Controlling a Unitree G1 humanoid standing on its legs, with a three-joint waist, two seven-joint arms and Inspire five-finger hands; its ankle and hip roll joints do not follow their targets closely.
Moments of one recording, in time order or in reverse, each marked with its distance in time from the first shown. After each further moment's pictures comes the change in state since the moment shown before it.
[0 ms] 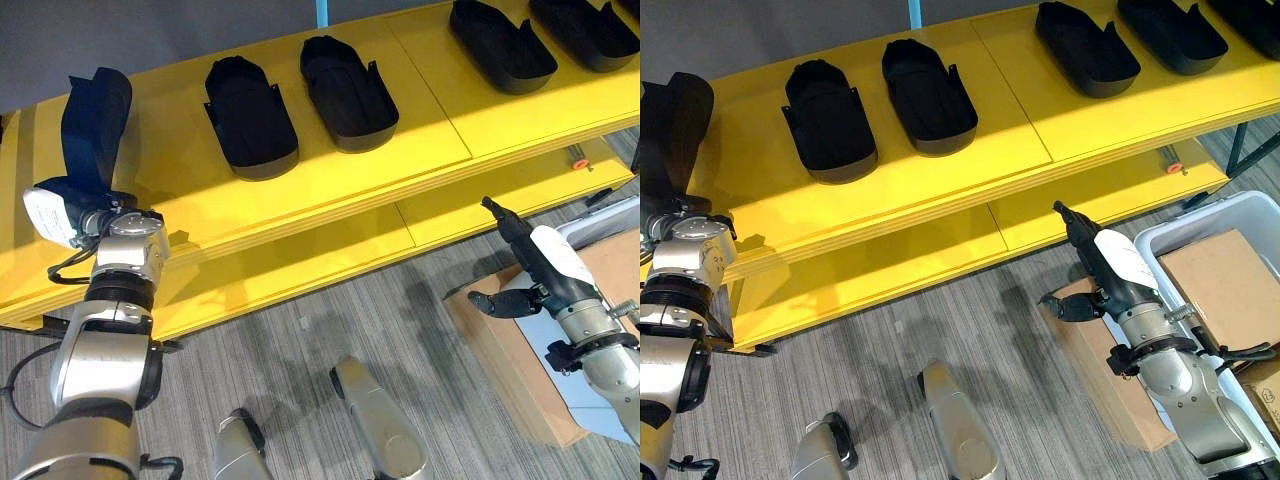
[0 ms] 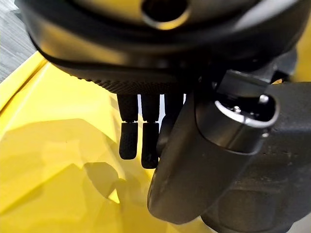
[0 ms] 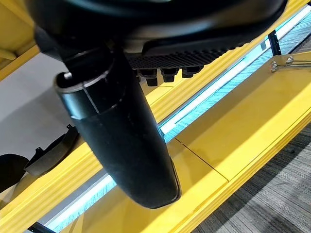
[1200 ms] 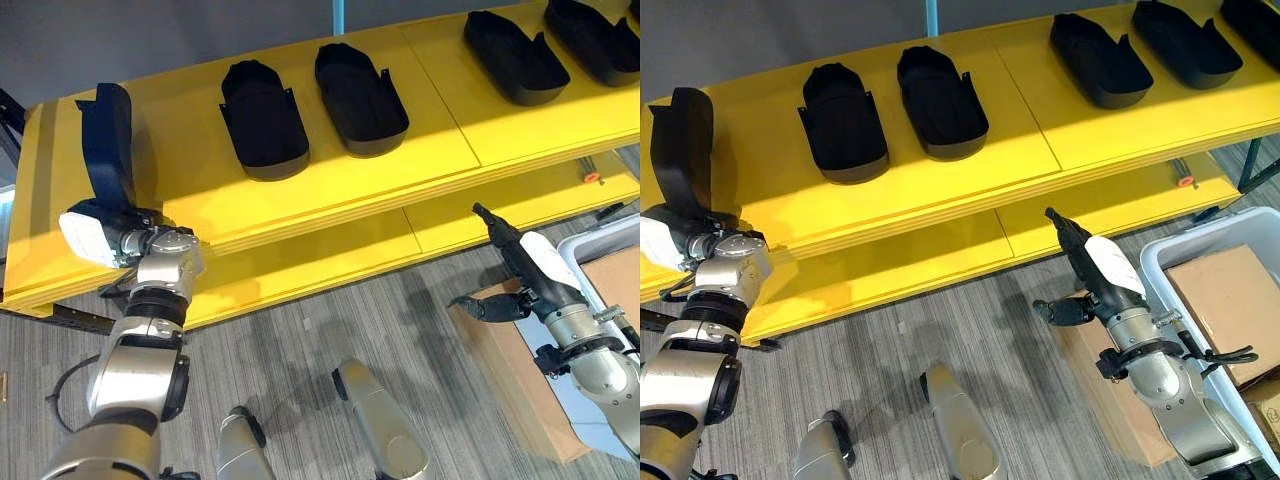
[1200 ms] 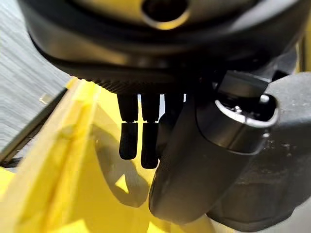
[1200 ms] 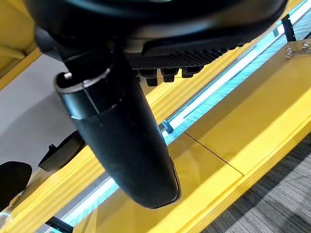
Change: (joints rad) left arm 0.106 -0.138 0.050 -0.073 -0.004 -0.052 0.157; right arm -0.032 0.015 0.060 -0.003 0.010 0.012 -0.027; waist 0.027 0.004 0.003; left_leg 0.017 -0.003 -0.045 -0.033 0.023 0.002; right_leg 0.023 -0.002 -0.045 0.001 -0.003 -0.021
